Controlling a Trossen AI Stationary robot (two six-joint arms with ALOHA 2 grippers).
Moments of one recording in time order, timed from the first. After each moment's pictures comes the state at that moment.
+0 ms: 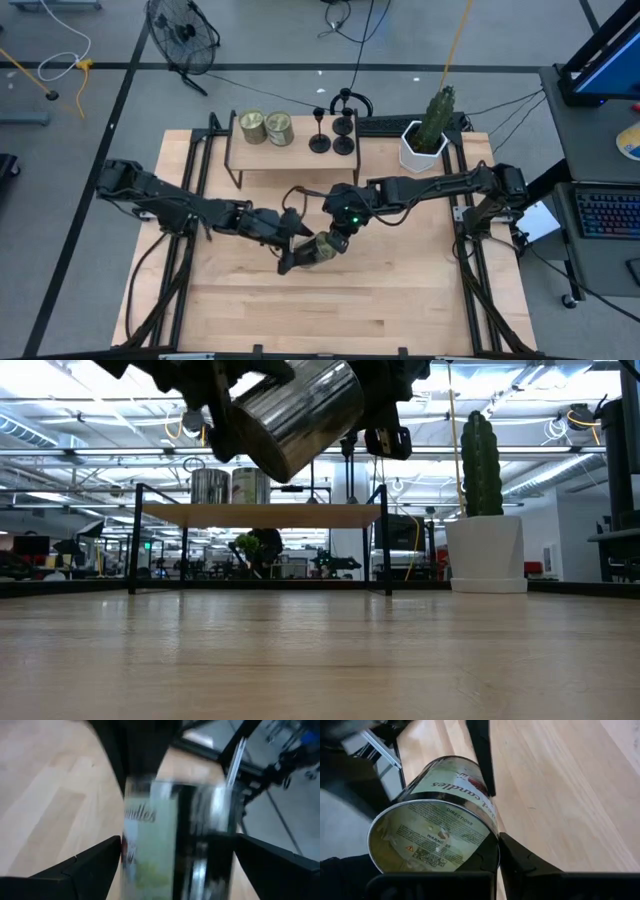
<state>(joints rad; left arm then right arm) -0.22 1.43 0.86 0.10 -0.01 -0.43 0.05 1.69 1.38 -0.52 -0.29 0.68</state>
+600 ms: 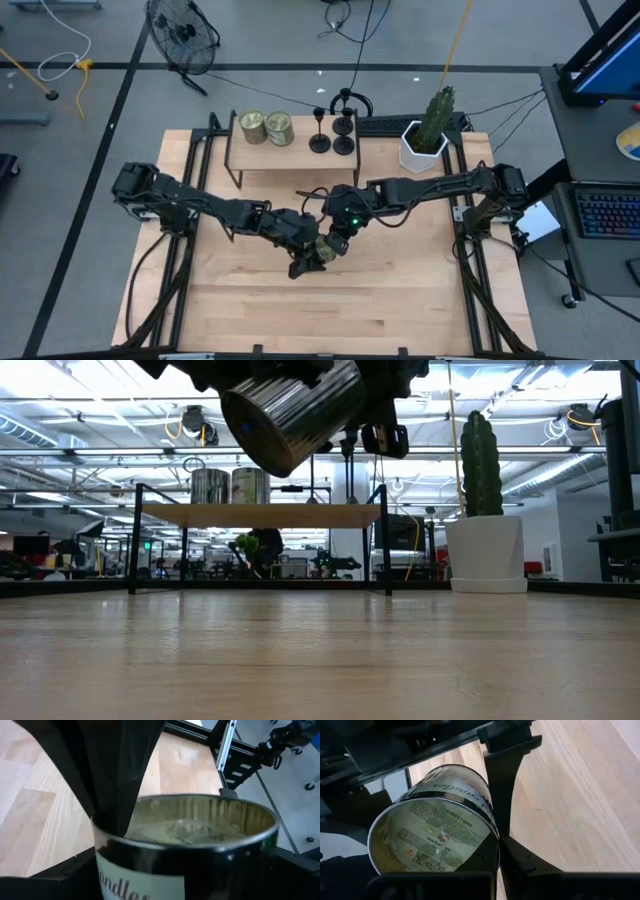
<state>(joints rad) -0.20 1.59 1.02 0.03 0.13 -0.37 0.05 1.69 1.38 -0.50 -0.30 0.68</state>
